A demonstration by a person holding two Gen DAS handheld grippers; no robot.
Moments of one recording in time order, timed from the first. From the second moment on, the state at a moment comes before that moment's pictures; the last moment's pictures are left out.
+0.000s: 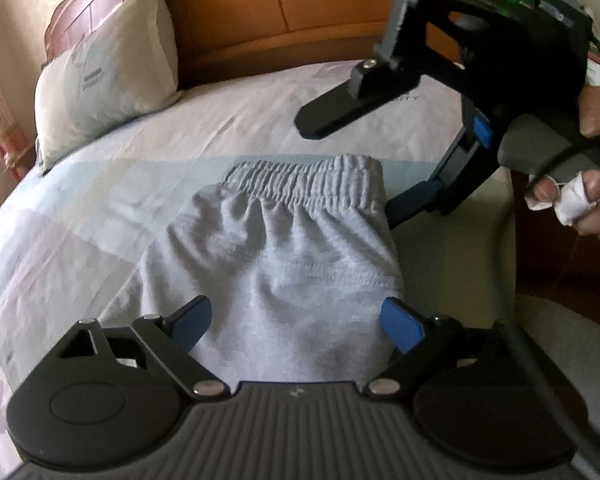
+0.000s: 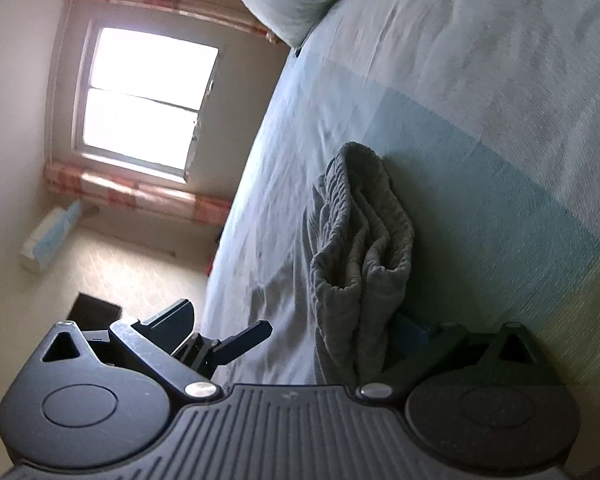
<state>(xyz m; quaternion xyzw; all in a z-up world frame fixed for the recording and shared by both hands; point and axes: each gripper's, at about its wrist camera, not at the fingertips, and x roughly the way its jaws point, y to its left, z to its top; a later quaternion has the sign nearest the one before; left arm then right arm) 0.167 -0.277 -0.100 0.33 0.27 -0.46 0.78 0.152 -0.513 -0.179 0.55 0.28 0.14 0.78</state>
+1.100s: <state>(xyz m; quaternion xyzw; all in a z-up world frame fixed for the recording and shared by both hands) 0.190 -0.295 -0.095 0.26 0.27 -0.41 0.83 0.135 -0.518 -0.178 0.54 0.29 0.14 0.78</state>
